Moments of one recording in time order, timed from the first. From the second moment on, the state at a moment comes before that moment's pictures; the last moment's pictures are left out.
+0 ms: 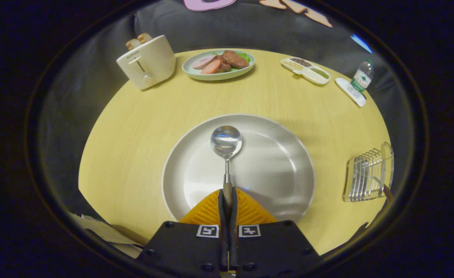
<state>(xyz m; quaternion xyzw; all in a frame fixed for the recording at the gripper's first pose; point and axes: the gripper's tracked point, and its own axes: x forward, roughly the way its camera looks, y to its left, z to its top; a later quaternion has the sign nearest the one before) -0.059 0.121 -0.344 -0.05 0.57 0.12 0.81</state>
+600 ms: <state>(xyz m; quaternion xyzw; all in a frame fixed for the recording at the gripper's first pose) -0.067 0.055 -0.292 -0.05 0.59 0.13 0.79</state>
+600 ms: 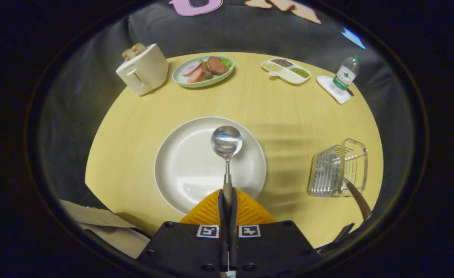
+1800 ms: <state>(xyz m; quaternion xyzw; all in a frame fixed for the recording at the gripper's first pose) -0.052 -0.130 -0.223 -0.12 0.61 0.06 0.78</state>
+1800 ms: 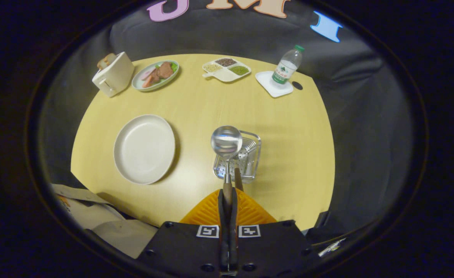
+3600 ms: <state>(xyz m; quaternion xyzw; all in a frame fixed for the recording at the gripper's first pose) -0.014 -0.082 -0.167 -0.02 0.37 0.05 0.93</state>
